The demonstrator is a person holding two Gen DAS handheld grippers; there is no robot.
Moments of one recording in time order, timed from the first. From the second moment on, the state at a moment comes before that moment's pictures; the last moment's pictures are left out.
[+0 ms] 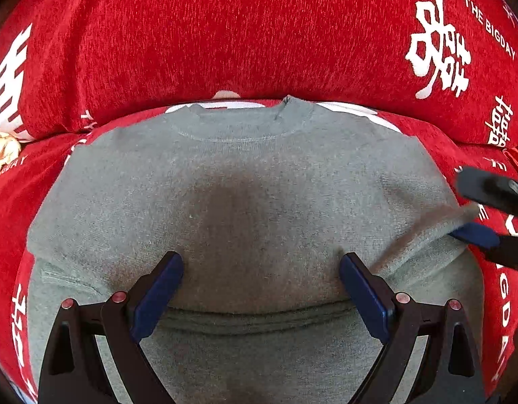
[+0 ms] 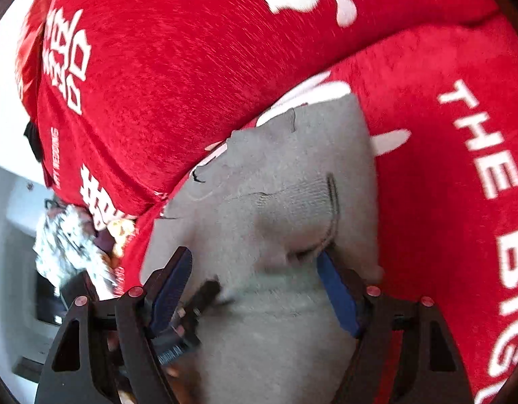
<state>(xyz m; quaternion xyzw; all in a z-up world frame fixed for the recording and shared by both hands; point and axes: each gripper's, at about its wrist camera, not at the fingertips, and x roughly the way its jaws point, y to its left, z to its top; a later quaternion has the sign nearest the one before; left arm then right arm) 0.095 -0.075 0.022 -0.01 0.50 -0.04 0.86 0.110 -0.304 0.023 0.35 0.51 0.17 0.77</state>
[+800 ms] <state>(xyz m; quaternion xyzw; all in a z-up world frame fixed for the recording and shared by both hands) 0.105 -0.052 0.034 -0.03 0.50 -0.05 0.86 0.121 -0.320 0.043 0.20 0.47 0.07 0.86</state>
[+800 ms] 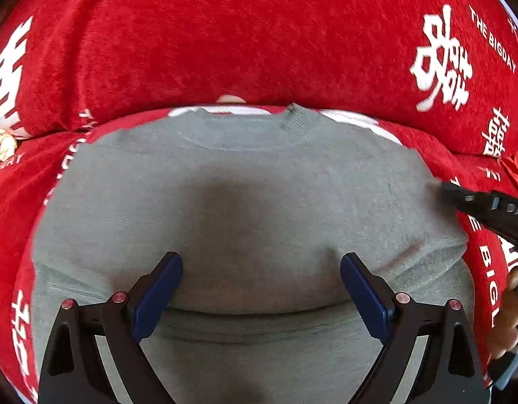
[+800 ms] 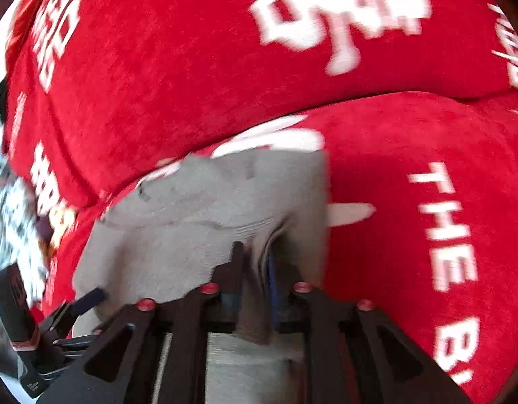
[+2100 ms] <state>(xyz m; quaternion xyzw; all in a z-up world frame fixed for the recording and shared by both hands) 0.107 0.008 0.019 0.03 0.53 -0.01 0.85 0.088 -0.178 0.032 -0.07 0.51 0.06 0.86</state>
